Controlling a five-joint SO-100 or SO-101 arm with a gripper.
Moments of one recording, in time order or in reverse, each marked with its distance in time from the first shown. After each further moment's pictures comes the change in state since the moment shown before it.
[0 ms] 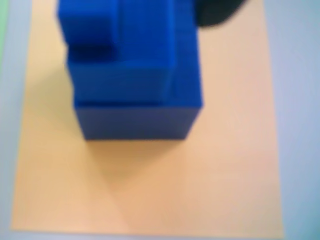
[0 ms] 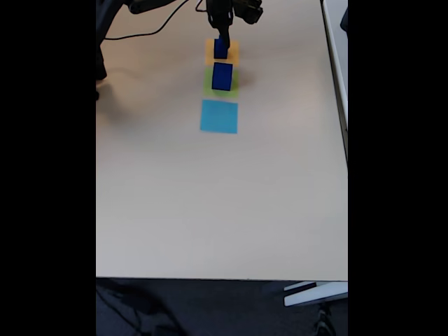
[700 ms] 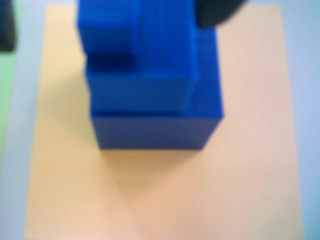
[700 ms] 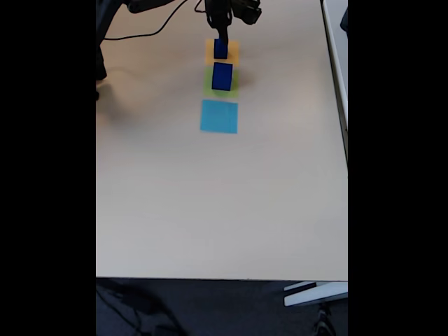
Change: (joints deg) arm 0.5 1.2 2.1 0.0 -1.3
